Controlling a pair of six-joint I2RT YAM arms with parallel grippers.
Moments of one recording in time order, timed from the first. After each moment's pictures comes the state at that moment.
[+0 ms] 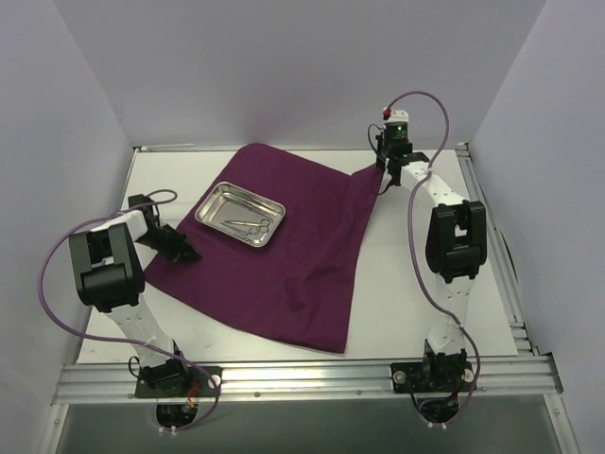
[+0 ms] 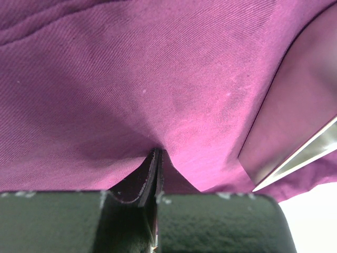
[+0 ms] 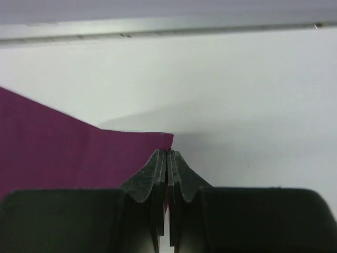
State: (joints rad) left arm 0.24 1.89 1.14 -0.64 0.41 -0.69; right arm 0.18 2.12 1.75 -0.19 0.19 0.11
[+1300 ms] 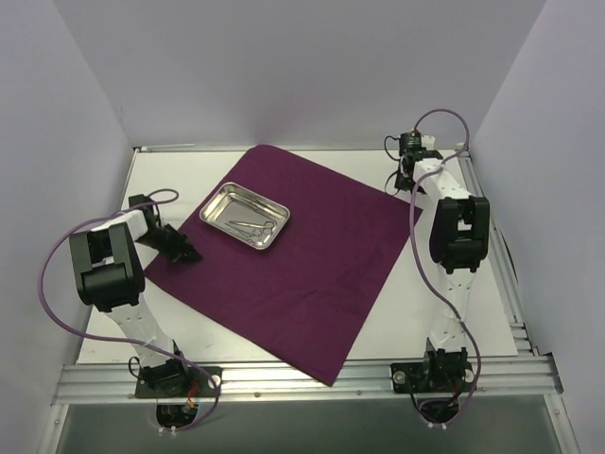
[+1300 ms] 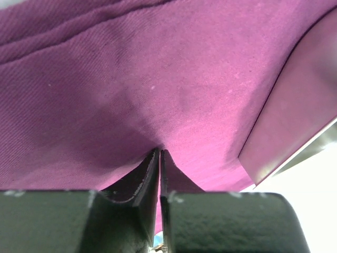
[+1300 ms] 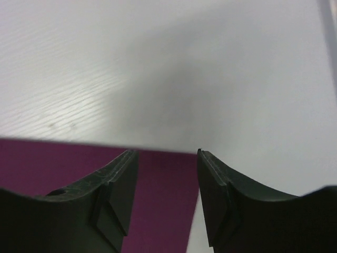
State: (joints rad) left arm 0.25 1.89 1.15 -0.65 0.42 -0.66; right arm 0.05 2.23 1.82 -0.59 0.45 0.26
